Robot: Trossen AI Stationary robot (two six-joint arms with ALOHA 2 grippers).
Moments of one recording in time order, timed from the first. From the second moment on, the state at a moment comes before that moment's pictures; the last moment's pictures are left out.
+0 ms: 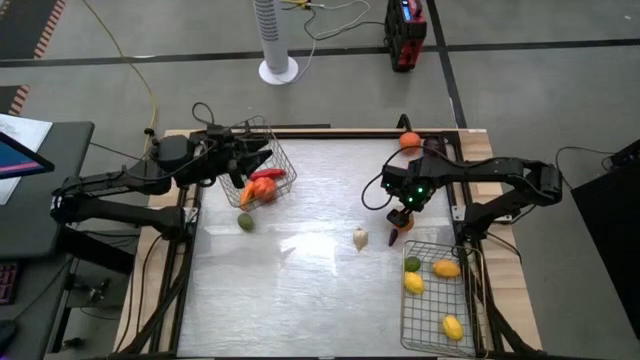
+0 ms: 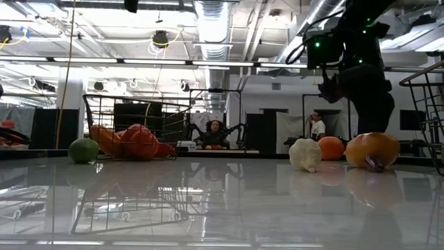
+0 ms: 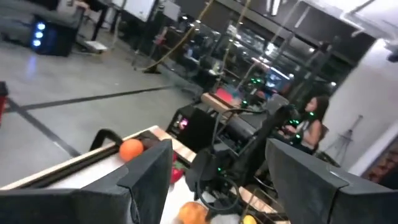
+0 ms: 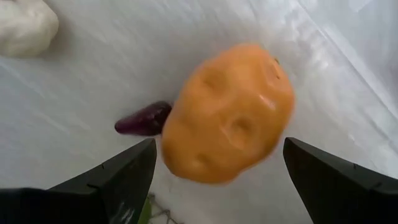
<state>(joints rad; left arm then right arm) 0.16 0.88 0.95 -0.03 -0.21 -0.52 -0.30 1.38 0.86 -1.03 -0.16 0.47</state>
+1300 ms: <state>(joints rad) 0.14 0.99 1.00 0.01 -0.25 -0.61 -0.25 1.49 0.90 -0.77 -0.10 0.34</state>
